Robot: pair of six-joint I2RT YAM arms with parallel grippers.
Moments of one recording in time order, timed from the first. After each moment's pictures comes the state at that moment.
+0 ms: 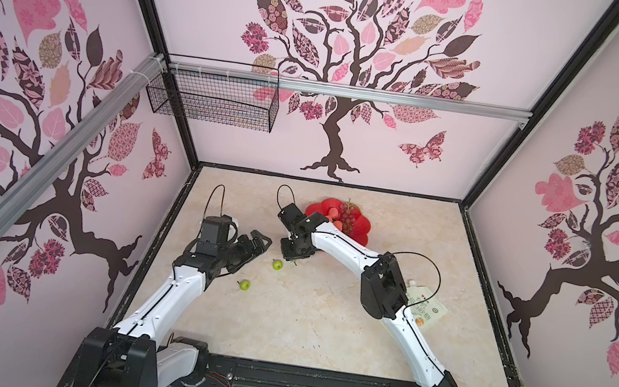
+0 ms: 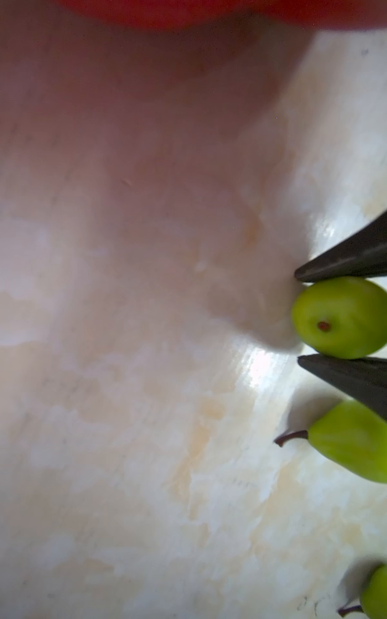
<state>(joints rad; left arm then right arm) -0.09 1.12 0.66 -0.28 0.43 -0.78 0.83 2.55 2.30 -1.00 -0.01 0.45</state>
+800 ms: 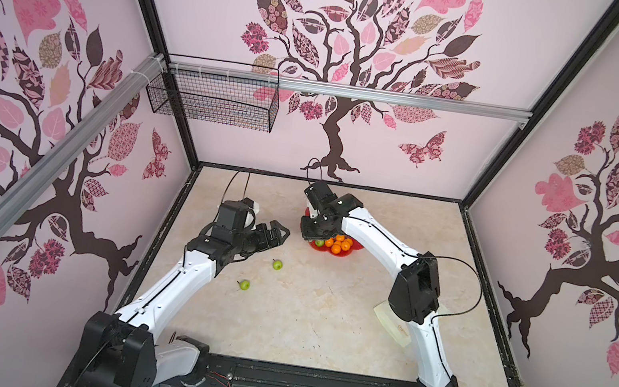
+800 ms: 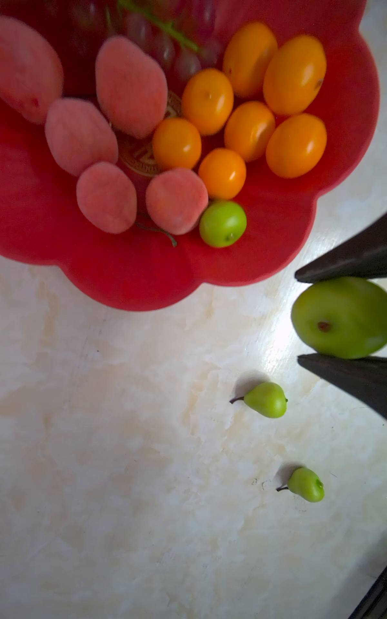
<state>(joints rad) -0.25 1.22 0.87 -0.33 0.39 -0.67 0.71 2.25 2.14 -0.99 -0.04 0.45</state>
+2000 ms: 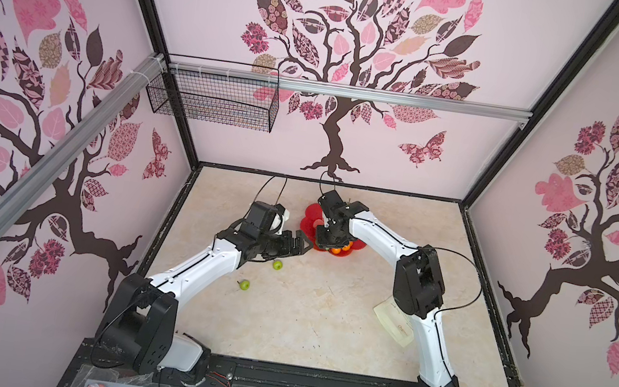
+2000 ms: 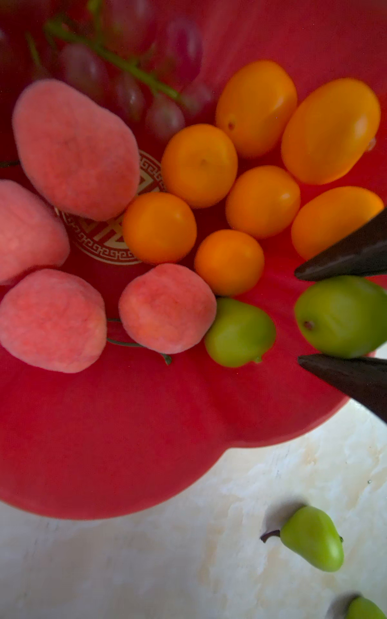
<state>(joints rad) -0.39 1.41 0.95 -0.32 0.45 -0.61 0.63 2.28 1.99 -0.93 -0.01 0.42</state>
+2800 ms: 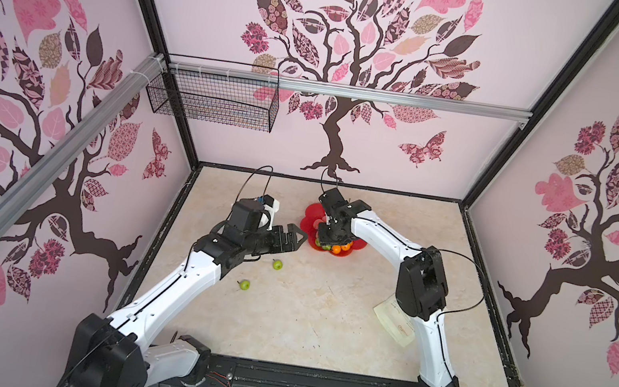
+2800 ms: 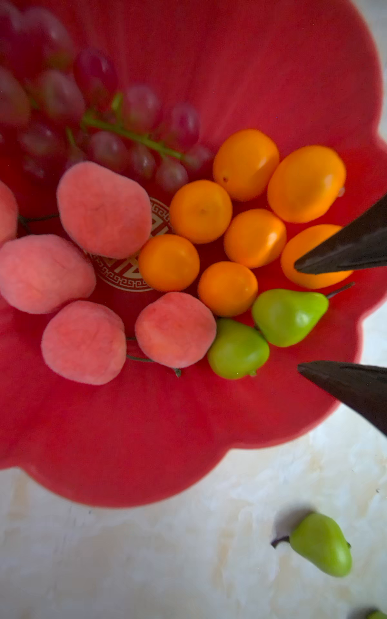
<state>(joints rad) -0.39 1.16 0.95 -0.39 0.35 -0.62 0.65 2.23 1.97 -0.93 0.06 0.42</state>
